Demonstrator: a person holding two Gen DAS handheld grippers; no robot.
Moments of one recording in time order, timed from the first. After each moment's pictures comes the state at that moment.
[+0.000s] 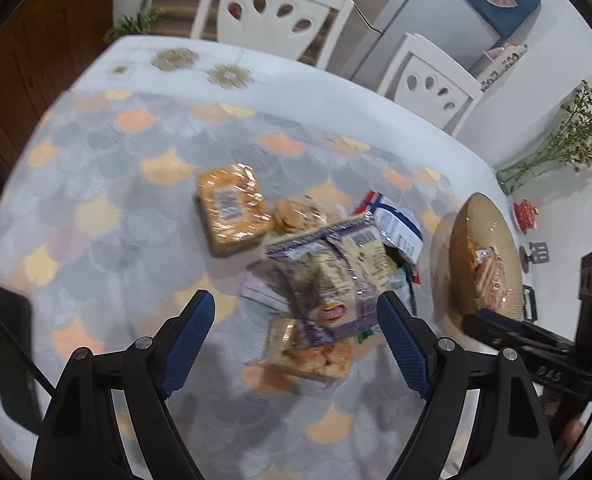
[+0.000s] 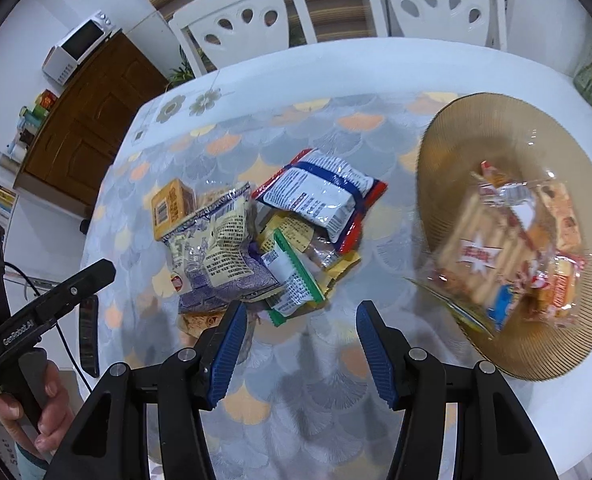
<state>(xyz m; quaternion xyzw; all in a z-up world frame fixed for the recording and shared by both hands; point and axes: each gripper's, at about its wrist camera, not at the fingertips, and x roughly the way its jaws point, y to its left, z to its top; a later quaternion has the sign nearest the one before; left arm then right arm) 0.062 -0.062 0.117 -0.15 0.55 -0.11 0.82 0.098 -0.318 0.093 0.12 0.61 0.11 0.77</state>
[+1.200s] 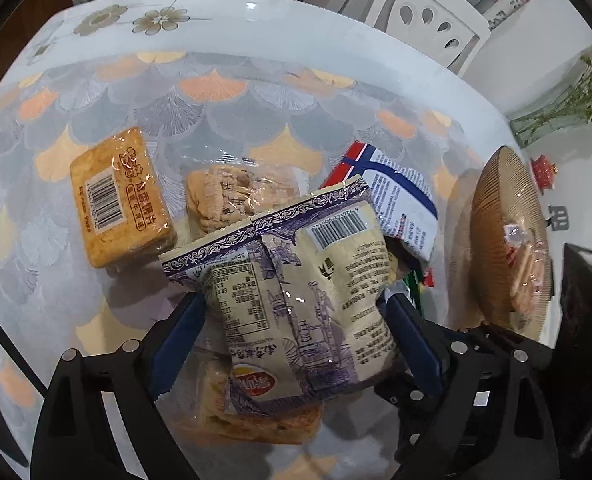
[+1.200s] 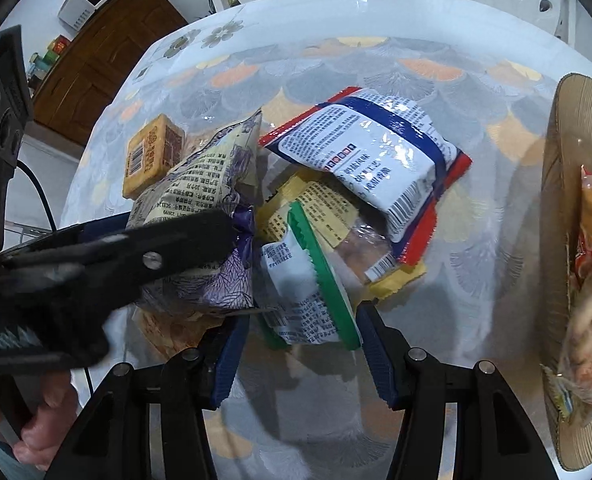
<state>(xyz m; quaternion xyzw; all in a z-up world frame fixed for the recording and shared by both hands) 0.116 -0.138 0.051 -0.09 0.62 -0.14 0.77 0.130 -0.275 0.011 0.08 0.65 0.17 0.74</state>
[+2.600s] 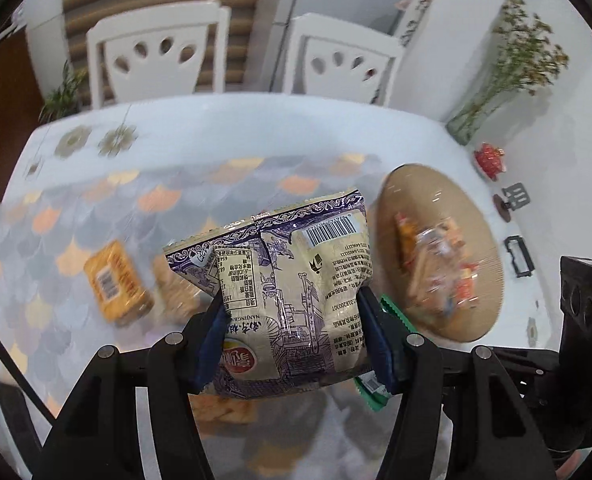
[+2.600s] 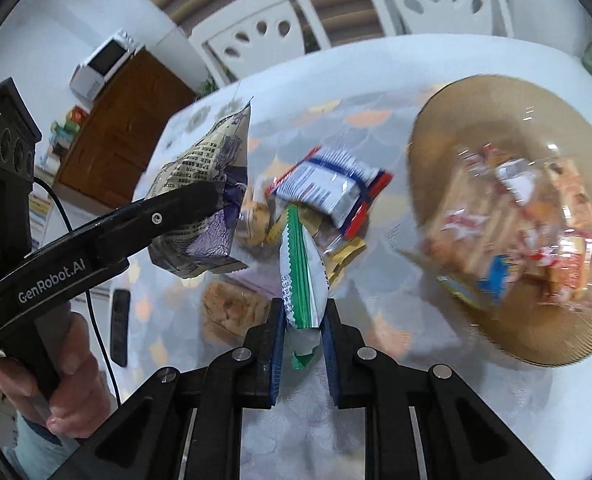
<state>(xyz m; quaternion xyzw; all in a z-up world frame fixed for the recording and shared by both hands) 0.080 -0.192 0.161 -0.02 0.51 -0.21 0.84 0.067 -0.355 0.104 0.19 0.58 0.15 0.78</state>
